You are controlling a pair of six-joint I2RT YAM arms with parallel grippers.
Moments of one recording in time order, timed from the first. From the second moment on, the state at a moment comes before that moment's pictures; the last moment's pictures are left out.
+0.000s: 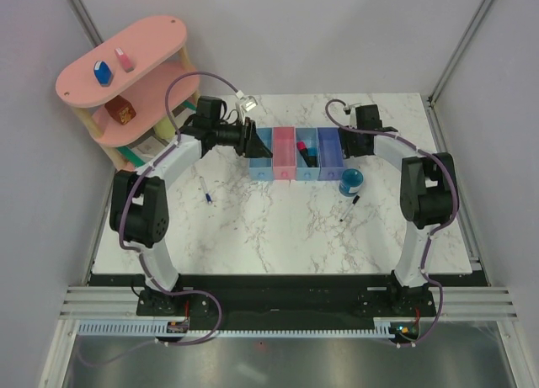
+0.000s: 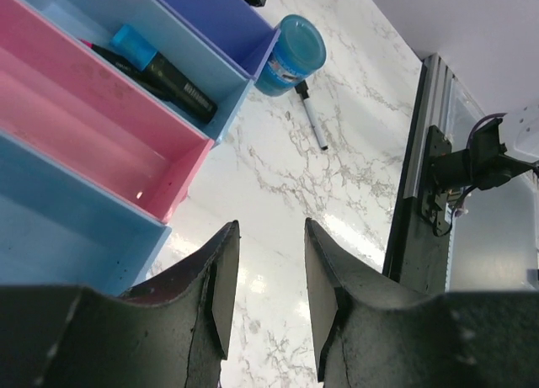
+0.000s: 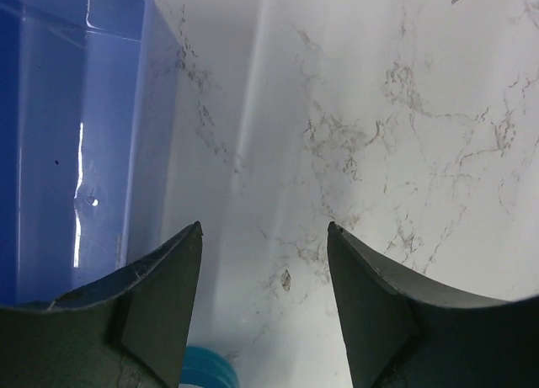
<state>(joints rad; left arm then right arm) -0.29 1.83 1.42 -0.25 1.02 -0.03 0.14 2.00 1.41 -0.30 0.04 -0.07</state>
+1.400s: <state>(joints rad) -0.27 1.51 1.30 -0.63 0.71 0.21 0.14 1.65 1.16 -0.58 -0.23 -0.30</state>
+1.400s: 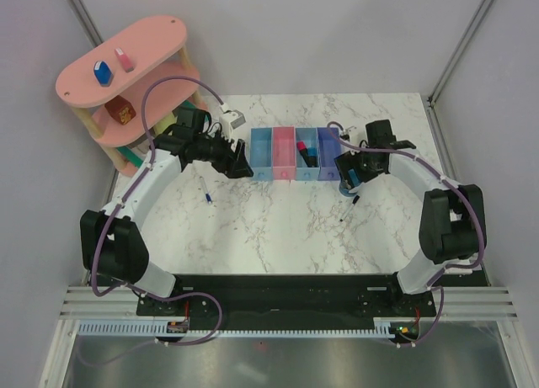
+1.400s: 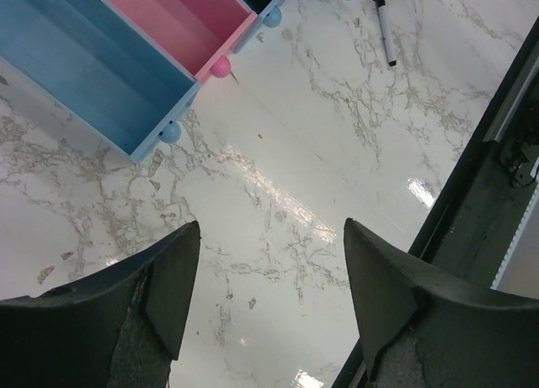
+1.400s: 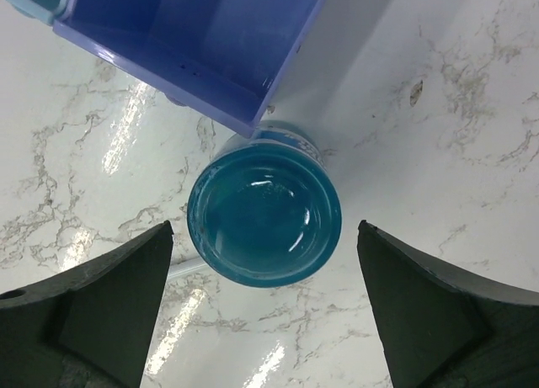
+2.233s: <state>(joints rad) -0.26 1.51 1.27 -0.65 0.71 0.23 0.19 1.71 1.16 -0.54 -0.16 -0.29</state>
